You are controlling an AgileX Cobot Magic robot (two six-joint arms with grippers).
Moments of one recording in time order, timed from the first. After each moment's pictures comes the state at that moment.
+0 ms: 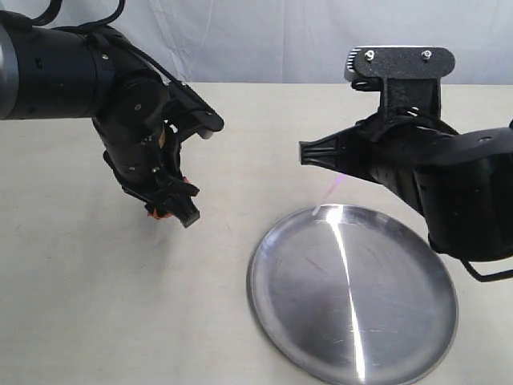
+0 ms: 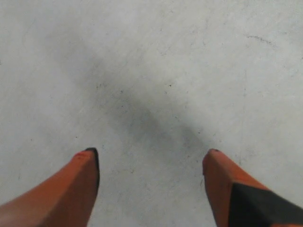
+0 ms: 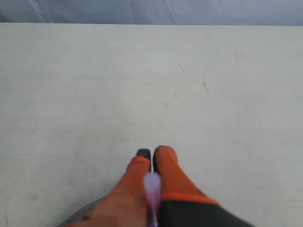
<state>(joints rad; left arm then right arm) -0.68 1.76 -1.17 0.32 0.85 -0.04 0.71 1.45 -0.74 1.74 -0.65 -1.35</state>
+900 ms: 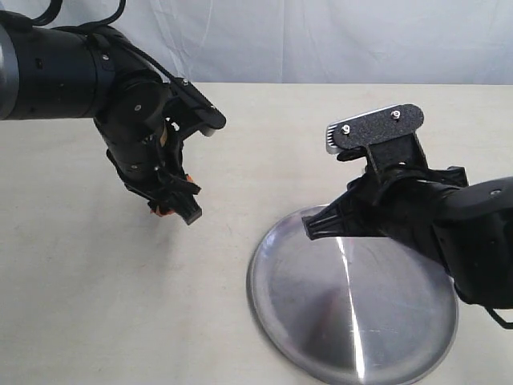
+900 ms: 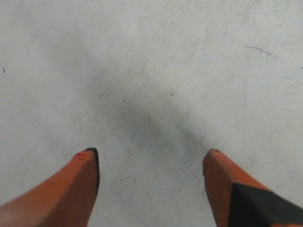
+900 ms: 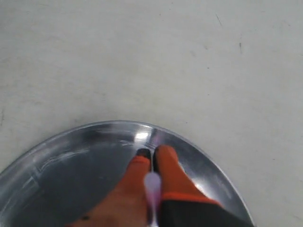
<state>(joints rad) -0.68 1.76 -1.17 0.33 0.83 -0.05 0.71 1.44 -0.59 1.73 -0.48 -1.51</state>
